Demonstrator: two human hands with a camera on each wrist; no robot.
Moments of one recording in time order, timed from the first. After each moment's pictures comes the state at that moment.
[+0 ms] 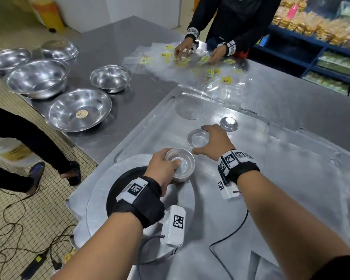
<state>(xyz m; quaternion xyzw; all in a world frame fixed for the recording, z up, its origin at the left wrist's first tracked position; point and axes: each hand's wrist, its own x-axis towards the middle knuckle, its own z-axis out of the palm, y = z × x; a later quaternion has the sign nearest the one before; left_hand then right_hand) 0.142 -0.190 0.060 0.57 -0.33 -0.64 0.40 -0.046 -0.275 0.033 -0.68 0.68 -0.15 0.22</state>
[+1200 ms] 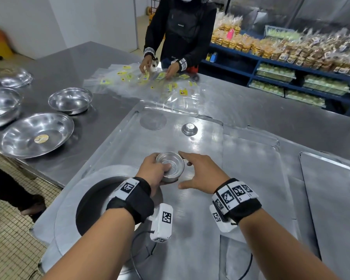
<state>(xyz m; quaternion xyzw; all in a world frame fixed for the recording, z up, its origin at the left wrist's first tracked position) 0.089 -0.183 0.071 0.53 -0.37 -0.68 0.35 -0.080 -0.143 0.085 -0.71 0.64 -0.13 0.25</state>
